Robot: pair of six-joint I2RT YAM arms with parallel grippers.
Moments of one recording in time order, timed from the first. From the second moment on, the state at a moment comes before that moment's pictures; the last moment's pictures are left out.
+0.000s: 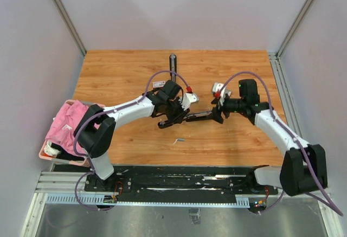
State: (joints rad) left arm -0.73 1.74 1.18 -0.39 0.28 0.33; right arm 0.18 1.32 0.89 -0.37 -0.83 -0.65
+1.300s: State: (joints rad) left arm -0.66 1.74 1.21 -0.42 0.47 0.19; right arm 0.72 1.46 0.54 0.35 -0.26 -1.10
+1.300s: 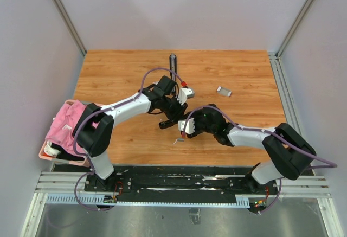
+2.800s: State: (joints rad) left arm -0.61 1.74 1.20 -0.40 0.54 0.14; right arm 0.77 1.50 0.66 0.25 -0.12 -0.97
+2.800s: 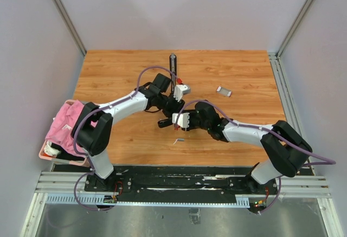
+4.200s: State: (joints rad) left arm -0.36 1.46 1.15 -0.39 0.54 0.21; right arm 0.77 1.60 0.94 -0.28 -0.40 -0.94
